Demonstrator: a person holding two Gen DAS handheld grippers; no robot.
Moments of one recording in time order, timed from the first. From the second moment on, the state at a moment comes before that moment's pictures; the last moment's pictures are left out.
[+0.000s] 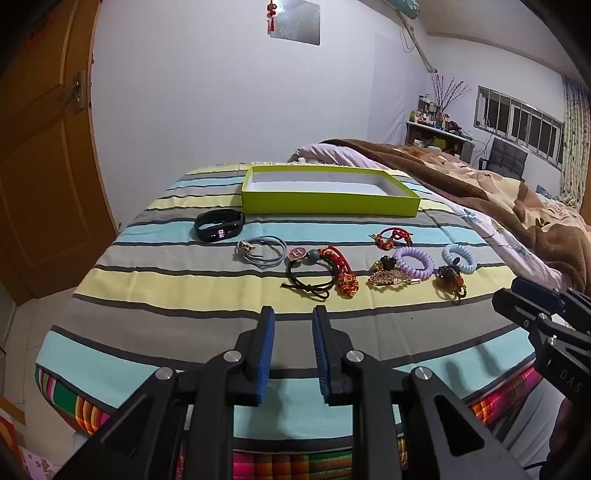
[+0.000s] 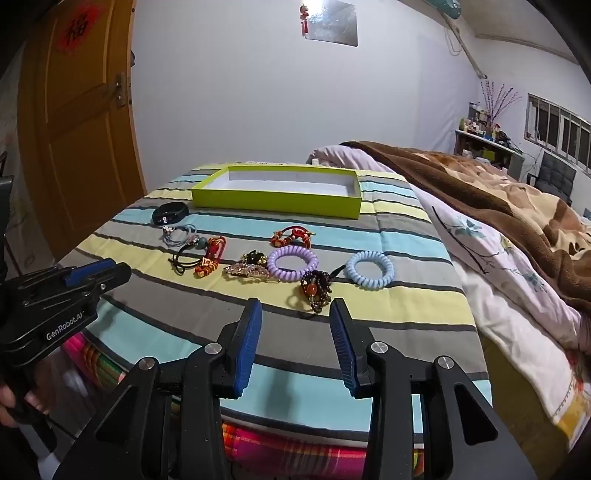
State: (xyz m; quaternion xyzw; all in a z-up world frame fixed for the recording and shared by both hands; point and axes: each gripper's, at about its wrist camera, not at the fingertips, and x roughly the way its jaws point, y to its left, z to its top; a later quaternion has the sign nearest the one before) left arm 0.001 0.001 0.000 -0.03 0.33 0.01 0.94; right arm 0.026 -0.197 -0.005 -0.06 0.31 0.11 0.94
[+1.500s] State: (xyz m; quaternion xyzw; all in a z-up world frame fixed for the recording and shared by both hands) left arm -0.014 -0.001 0.003 -0.03 0.30 0.01 0.95; right arm 0.019 -0.197 0.000 -0.07 0.29 0.10 0.95
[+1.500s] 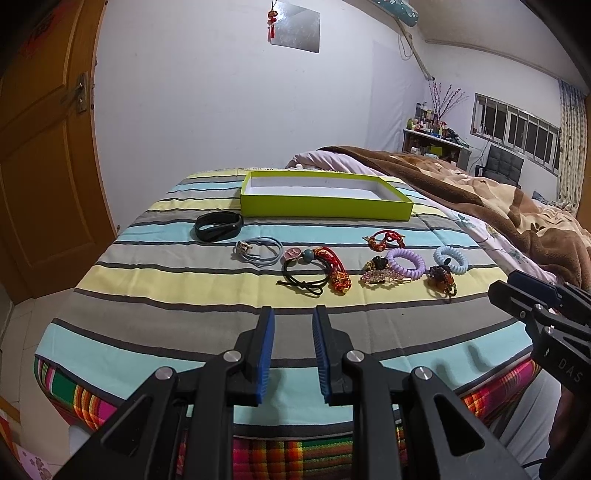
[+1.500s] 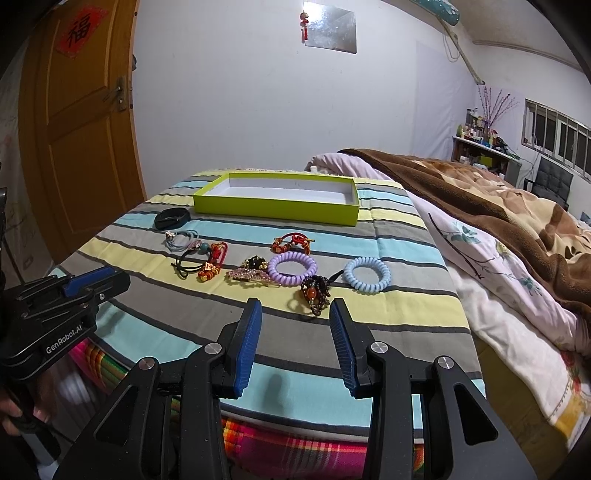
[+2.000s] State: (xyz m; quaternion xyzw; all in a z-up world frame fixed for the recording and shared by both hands) left arm -0.015 -0.001 0.004 -0.03 0.30 0.01 0.95; right arm 0.018 -0.198 0.001 -0.07 0.29 0.10 0.95
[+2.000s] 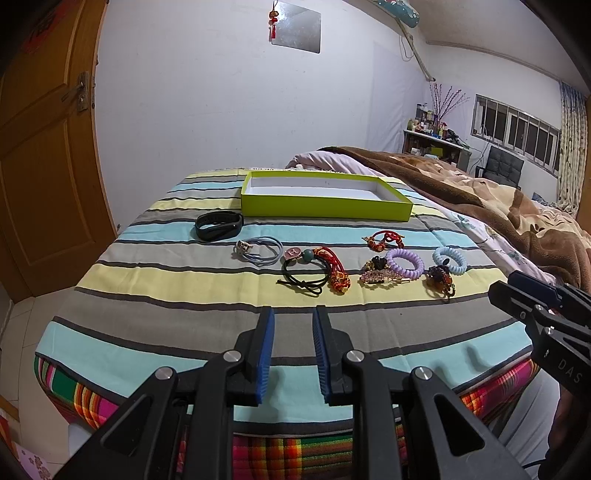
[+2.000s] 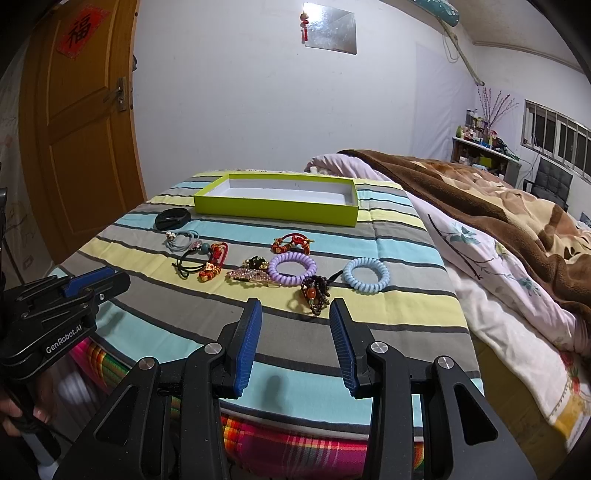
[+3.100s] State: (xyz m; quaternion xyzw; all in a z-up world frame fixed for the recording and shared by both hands) left arm -0.017 -0.005 0.004 -0.04 0.30 0.01 0.95; right arm 0.017 -0.198 0.002 -0.07 0.29 0.10 0.95
